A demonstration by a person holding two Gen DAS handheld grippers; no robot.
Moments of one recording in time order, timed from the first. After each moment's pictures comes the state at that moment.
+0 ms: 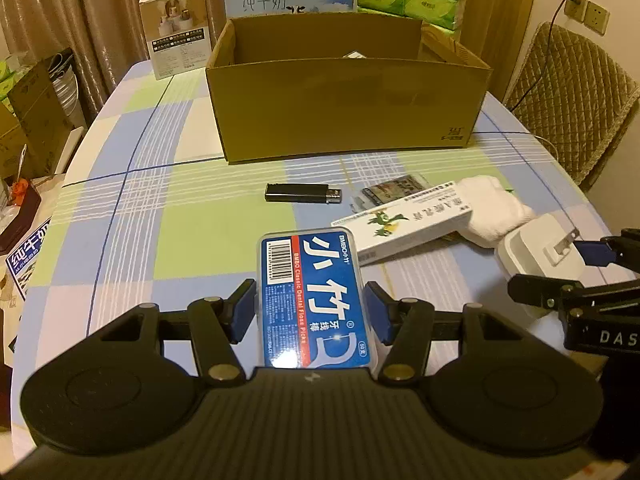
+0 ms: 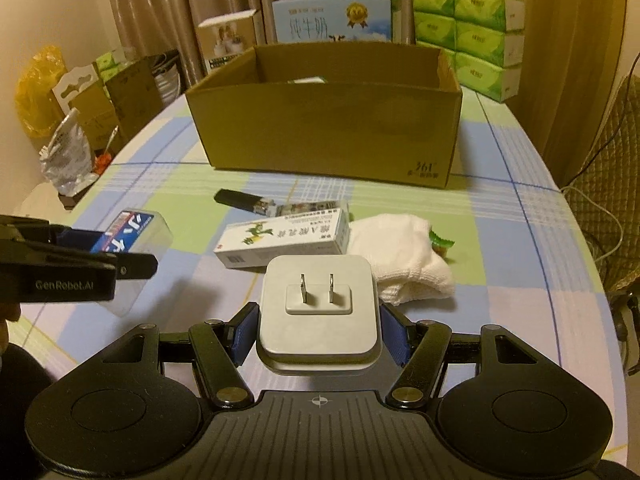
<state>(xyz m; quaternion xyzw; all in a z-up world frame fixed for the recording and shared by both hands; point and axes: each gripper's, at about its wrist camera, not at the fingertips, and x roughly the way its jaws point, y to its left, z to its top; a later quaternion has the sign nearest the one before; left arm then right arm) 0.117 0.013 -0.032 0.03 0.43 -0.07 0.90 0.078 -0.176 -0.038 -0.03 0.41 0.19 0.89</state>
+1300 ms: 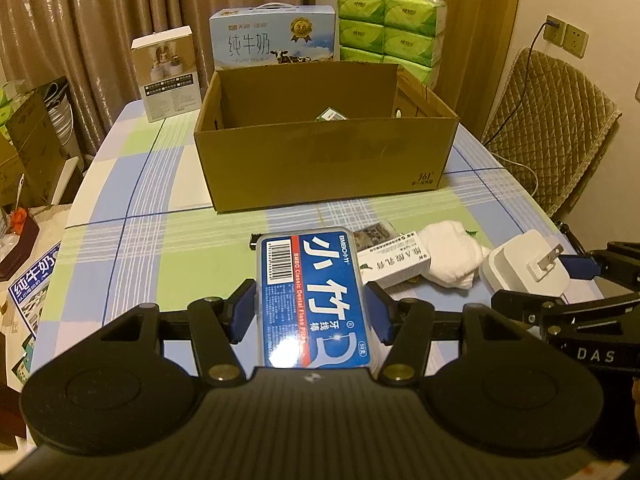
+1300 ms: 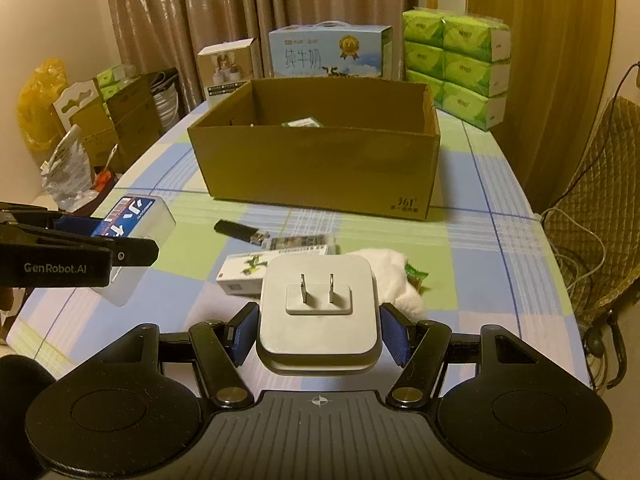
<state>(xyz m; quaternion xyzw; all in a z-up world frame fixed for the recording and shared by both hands) 0.114 -0.003 0.014 0.04 0.40 -0.09 0.91 0.073 -0.187 -0.001 -0.03 0.39 0.18 0.90</state>
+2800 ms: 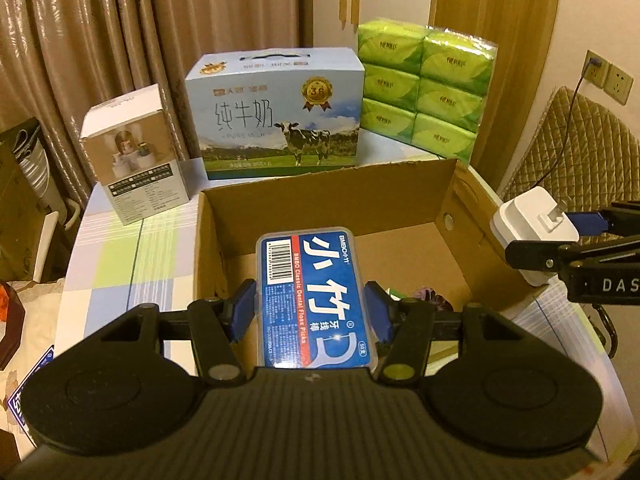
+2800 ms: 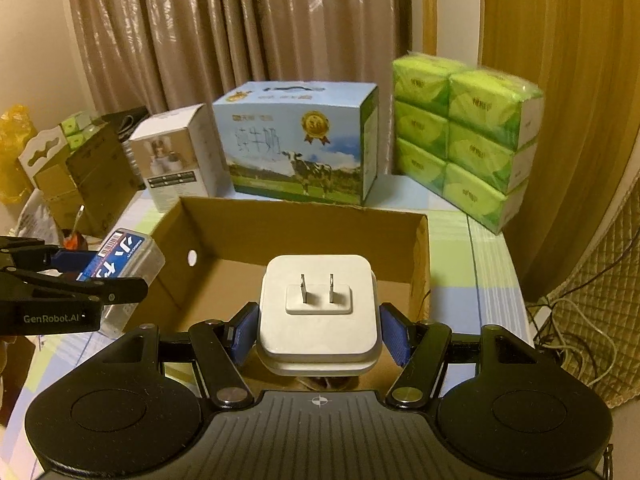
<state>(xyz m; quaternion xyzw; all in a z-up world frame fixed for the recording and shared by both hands) 0.358 0.001 0.061 0.05 0.39 -0.11 0.91 0.326 -0.175 0.061 -0.02 0.38 0.17 0.91</state>
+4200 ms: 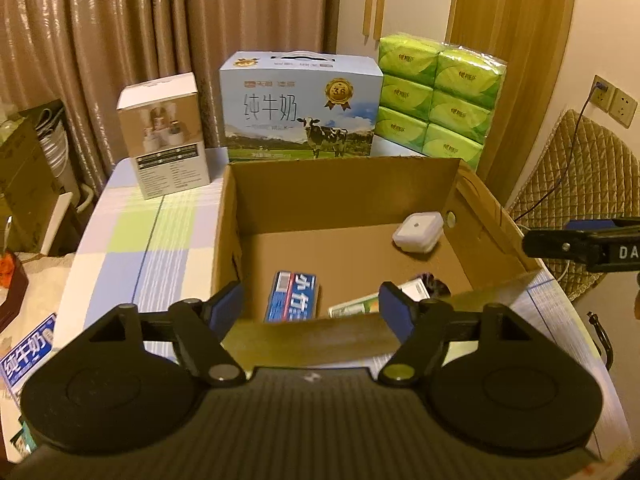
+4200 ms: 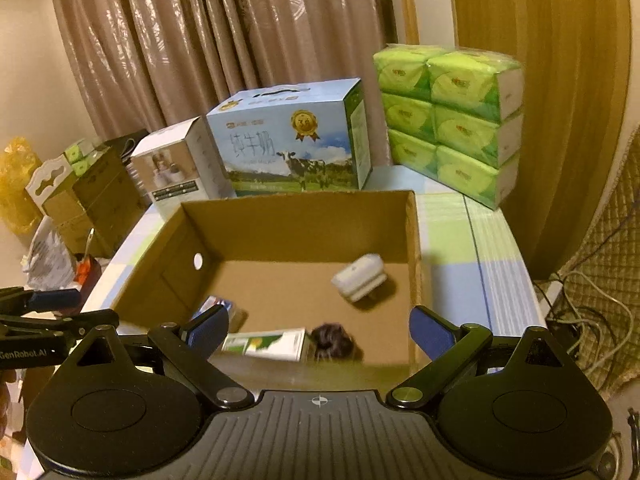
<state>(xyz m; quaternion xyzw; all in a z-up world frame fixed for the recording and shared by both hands) 0.295 0.021 0.059 0.01 0.37 -0.08 0.93 0.283 -0.207 0.059 0.03 0.37 0.17 0.91</state>
